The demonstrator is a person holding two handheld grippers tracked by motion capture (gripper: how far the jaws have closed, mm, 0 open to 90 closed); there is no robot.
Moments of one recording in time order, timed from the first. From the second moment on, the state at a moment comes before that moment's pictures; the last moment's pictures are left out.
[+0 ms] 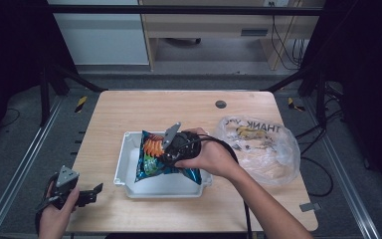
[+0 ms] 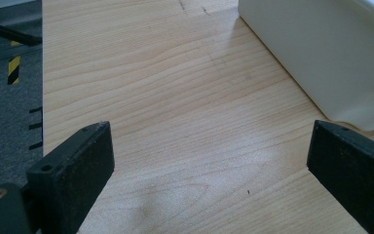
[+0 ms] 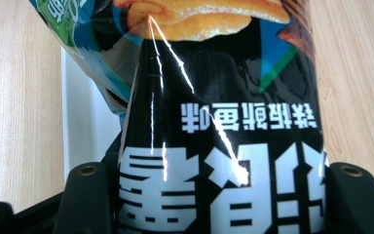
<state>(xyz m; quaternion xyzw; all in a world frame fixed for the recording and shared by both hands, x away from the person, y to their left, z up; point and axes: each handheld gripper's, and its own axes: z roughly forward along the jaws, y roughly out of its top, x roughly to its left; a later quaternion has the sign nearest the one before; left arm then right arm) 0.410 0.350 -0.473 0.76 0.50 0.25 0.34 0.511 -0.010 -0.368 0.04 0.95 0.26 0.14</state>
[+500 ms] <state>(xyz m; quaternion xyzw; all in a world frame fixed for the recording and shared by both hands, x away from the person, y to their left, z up) 0.411 0.350 -0.474 0.76 0.50 0.25 0.34 0.512 -0.006 -0.376 0.04 0.96 0.26 0.13</state>
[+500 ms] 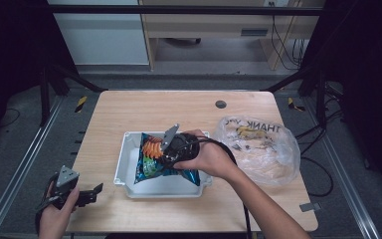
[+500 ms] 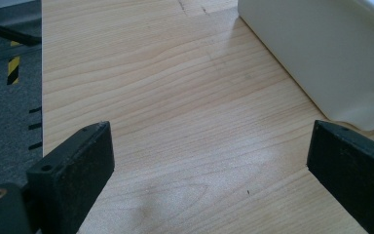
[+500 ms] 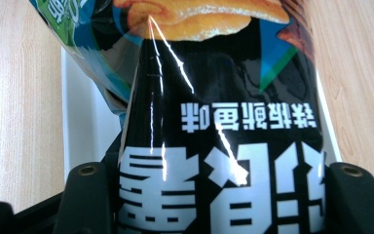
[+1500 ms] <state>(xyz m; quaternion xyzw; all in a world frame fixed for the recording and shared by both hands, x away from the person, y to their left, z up) 0.411 0.350 -0.473 0.76 0.49 0.25 0.34 0.521 0.006 -0.398 0.05 0.96 0.24 0.12</state>
